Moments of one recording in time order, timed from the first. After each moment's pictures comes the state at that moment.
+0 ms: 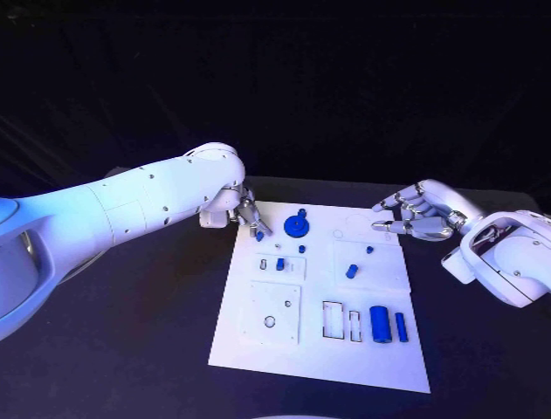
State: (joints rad) left arm 1.34 -0.53 -0.02 1.06 -1.03 0.42 -0.70; left_hand 1.15 -0.08 0.09 0.28 0.11 0.95 0.04 0.59 0.66 1.34 -0.03 1.22 1.15 1.47 -0.08 1.57 1.31 0.03 1.47 0.03 1.46 1.31; right arm 1.20 -0.92 0.00 1.54 -1.09 -0.34 0.09; right_hand 1.36 -0.09 0.02 0.18 0.18 1.05 0.13 0.08 0.08 1.37 0.04 1.05 1.22 1.47 -0.03 1.51 1.31 0.05 1.46 0.07 1.45 1.31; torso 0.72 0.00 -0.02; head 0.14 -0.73
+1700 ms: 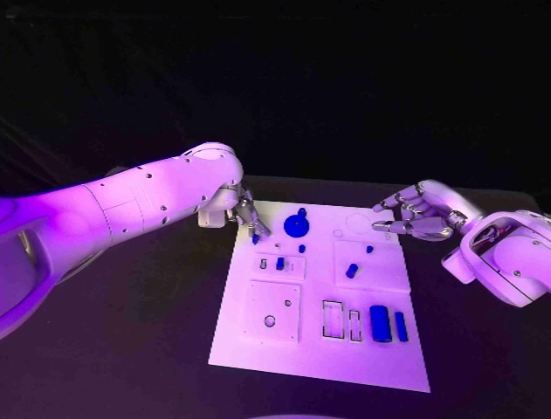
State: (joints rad) left arm 1.34 -0.53 -0.02 1.06 -1.02 0.42 -0.70; left_hand 1.17 -0.09 0.07 0.29 0.10 0.94 0.04 0.61 0.65 1.34 -0.03 1.22 1.14 1.47 -0.08 1.57 1.31 0.03 1.47 0.02 1.46 1.31; right arm 1.20 -0.92 0.00 1.53 -1.09 -0.34 0.09; right_hand 1.36 -0.09 0.02 0.18 0.18 1.05 0.13 0.08 0.08 1.37 0.04 1.05 1.22 1.47 -0.03 1.51 1.31 0.05 1.46 0.07 1.45 1.31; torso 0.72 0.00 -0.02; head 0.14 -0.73
